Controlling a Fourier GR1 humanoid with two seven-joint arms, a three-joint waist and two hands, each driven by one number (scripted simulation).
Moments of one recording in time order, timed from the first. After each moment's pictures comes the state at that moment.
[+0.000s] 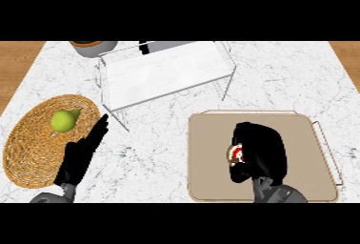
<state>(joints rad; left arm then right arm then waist) -0.04 0.35 -0.27 -1.36 0.14 0.10 0.03 -0.16 -0.05 0.39 -1.77 1.17 0.31 0.79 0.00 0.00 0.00</state>
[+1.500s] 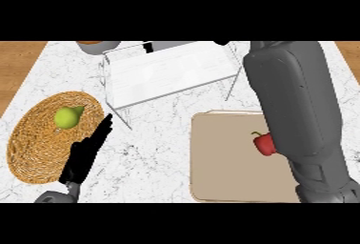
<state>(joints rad) -0.05 0.30 -0.23 -1.34 0.07 0.05 0.02 -1.13 -0.08 -0.07 -1.22 1.04 0.16 0.66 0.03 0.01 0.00</state>
